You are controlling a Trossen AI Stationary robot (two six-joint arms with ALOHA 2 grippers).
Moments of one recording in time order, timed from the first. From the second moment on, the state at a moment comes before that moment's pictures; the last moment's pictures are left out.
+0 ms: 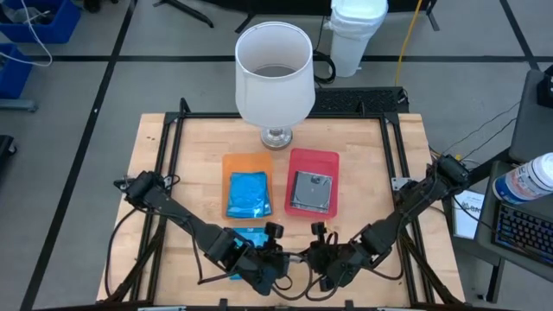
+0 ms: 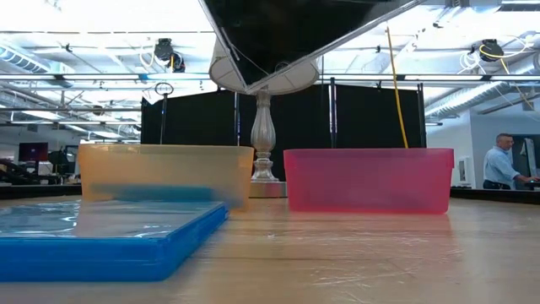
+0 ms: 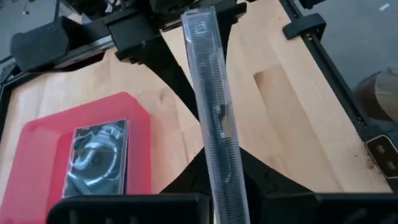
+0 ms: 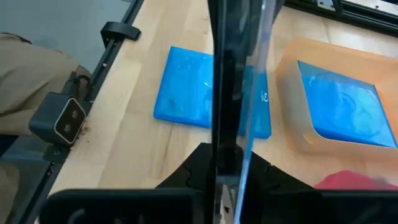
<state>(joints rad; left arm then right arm) -0.59 1.99 1.84 -0.72 -0.45 -0.05 0.68 1.68 1.23 -0.32 0.52 0.25</state>
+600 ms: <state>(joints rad) -0.60 1.98 1.84 -0.66 -0.43 0.03 0.80 1.58 1.23 -0.39 0.71 0.24</state>
